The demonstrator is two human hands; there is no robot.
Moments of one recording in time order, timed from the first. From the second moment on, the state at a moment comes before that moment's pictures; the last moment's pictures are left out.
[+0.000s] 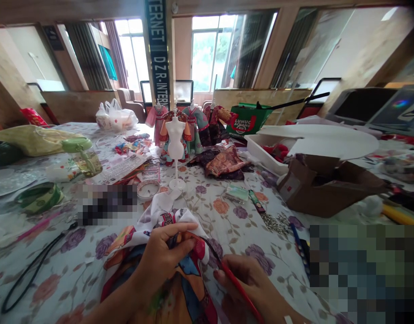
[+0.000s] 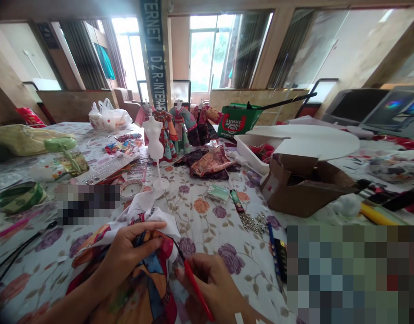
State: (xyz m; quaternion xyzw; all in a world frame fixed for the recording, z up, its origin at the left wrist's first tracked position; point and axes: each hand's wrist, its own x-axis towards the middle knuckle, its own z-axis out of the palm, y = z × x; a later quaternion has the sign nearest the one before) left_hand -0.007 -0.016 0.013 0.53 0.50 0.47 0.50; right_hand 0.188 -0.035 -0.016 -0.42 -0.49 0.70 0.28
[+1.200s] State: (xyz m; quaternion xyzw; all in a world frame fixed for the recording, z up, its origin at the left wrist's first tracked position) left_hand -0.006 -0.020 0.011 0.50 0.47 0.46 0.56; right_hand 0.185 -0.034 -0.014 -0.42 -0.46 0.73 0.29
